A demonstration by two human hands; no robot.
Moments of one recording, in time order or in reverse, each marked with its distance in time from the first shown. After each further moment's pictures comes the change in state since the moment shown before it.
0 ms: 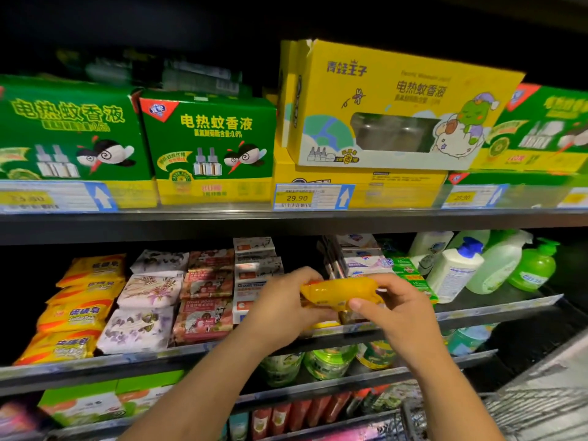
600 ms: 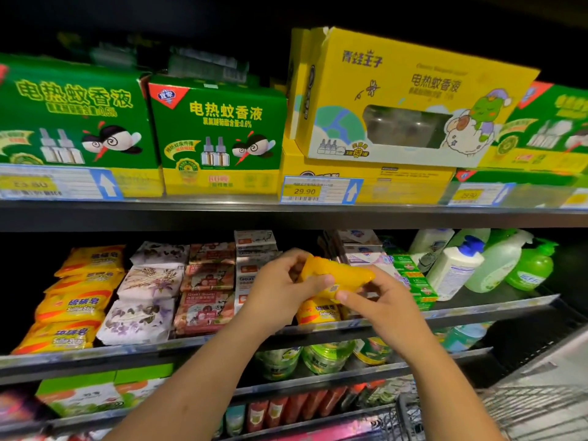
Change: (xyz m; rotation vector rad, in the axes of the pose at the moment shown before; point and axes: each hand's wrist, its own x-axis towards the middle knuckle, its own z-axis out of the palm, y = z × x) left_hand 0.008 -0.012 0.000 -0.491 0.107 -0.056; right_hand 0.010 0.009 0.012 -0.074 -0.155 0.114
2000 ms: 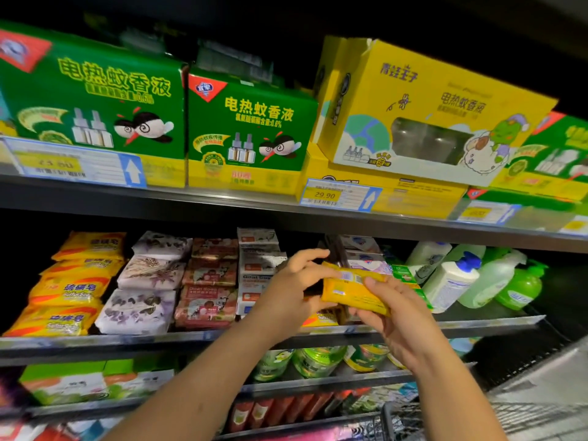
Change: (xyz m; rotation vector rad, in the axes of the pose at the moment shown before) left_hand 0.003 -0.025 -0.002 0.411 -0.089 0.389; right_hand -0.001 -0.026 -0.002 0.541 0.054 0.389
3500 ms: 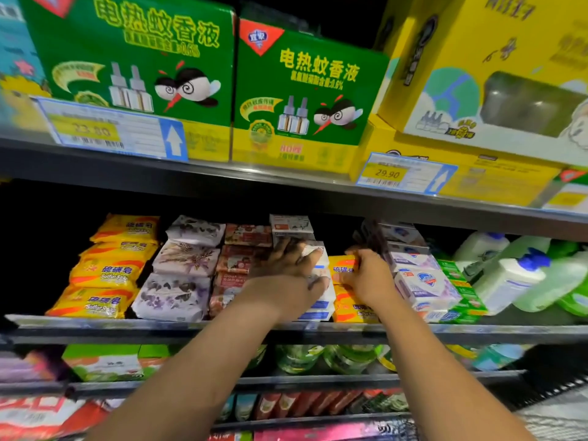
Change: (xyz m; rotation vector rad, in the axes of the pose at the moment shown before) left_hand -0.009 -0.040 -0.042 0.562 -0.374 -0.496; right_hand 0.135 0.067 0.042 -1.182 0.137 -0.227
